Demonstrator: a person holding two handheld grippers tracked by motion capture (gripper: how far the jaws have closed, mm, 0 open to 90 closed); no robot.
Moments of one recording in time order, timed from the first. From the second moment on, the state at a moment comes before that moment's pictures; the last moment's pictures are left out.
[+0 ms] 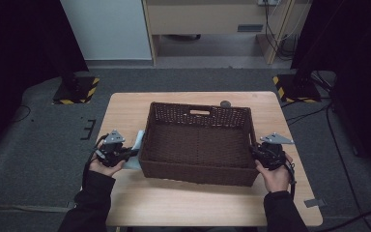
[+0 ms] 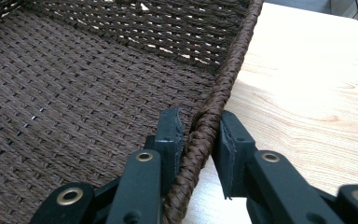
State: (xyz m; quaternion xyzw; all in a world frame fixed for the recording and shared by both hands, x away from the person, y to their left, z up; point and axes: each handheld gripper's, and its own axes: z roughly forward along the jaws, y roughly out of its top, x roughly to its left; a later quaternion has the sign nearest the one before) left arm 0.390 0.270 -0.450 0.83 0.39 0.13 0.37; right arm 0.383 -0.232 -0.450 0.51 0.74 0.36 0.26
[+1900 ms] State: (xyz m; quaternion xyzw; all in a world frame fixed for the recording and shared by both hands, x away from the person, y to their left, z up) left arm 0.345 0.272 -0.457 0.84 0.39 0.13 0.36; right arm 0.383 -0.236 -0.452 0.50 0.74 0.38 0.25
